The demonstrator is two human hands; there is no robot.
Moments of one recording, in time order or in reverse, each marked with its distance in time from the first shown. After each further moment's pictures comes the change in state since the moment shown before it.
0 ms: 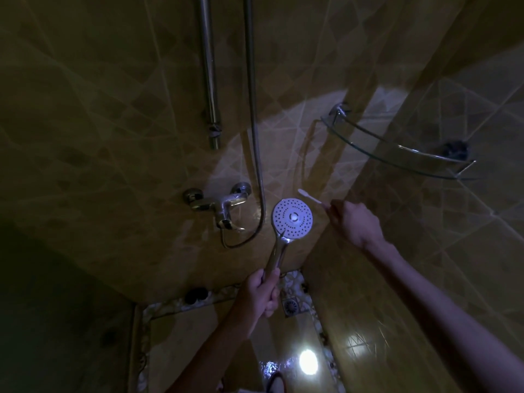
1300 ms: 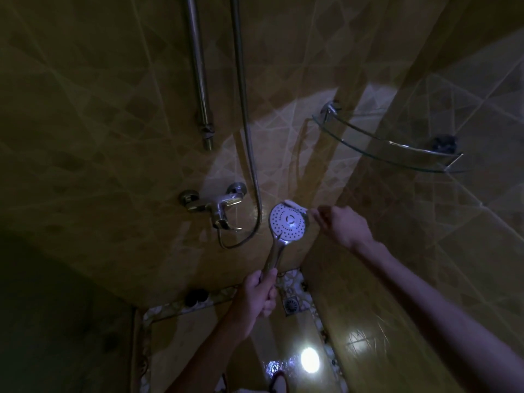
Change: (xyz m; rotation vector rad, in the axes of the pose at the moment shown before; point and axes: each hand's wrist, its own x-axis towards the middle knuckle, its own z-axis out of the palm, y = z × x) left_hand 0.005 -0.011 0.000 -0.003 0.008 -0.059; right_hand -0.011 -0.005 0.005 -0.054 -0.087 -0.080
